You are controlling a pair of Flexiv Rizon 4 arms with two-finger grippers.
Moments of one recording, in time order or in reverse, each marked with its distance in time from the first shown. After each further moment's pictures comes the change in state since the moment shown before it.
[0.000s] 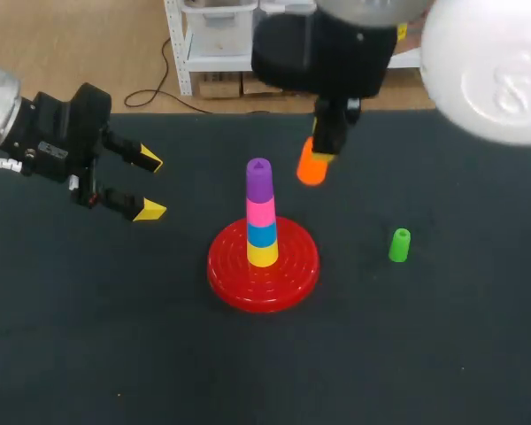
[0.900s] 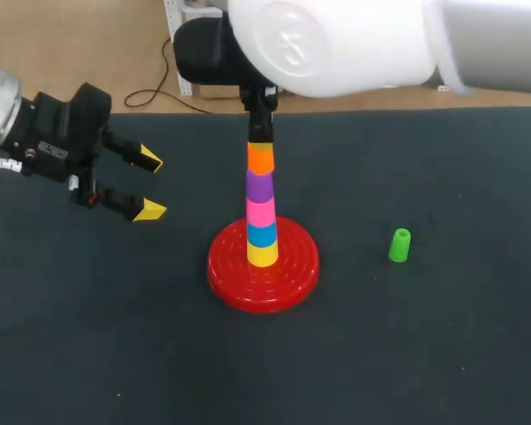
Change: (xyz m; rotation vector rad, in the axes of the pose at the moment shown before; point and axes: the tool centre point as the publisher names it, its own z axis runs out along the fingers) left arm 0.000 0.000 0.000 0.000 0.000 0.000; right arm -0.062 -0.035 0.047 -0.052 0.109 -0.044
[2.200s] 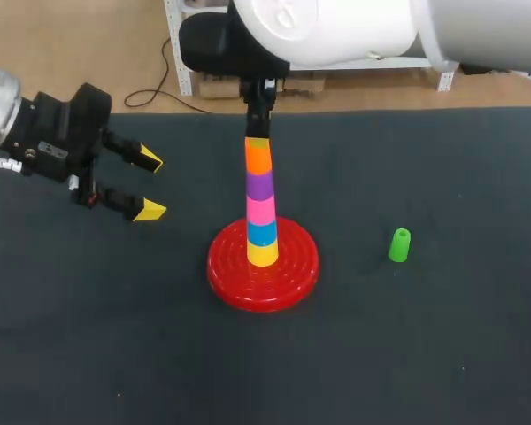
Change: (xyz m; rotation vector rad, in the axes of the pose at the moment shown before) left arm 0.000 0.000 0.000 0.000 0.000 0.000; right arm -0.004 -0.010 0.010 -0.079 -0.049 0.046
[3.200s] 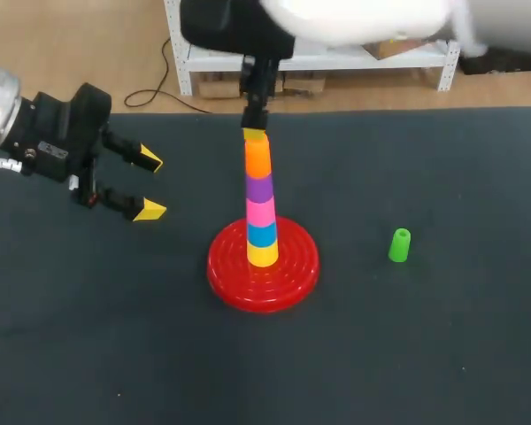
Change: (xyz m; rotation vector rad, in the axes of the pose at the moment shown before) left arm 0.000 0.000 0.000 0.000 0.000 0.000; right arm 0.002 -0.003 -0.034 0.041 -0.065 0.031
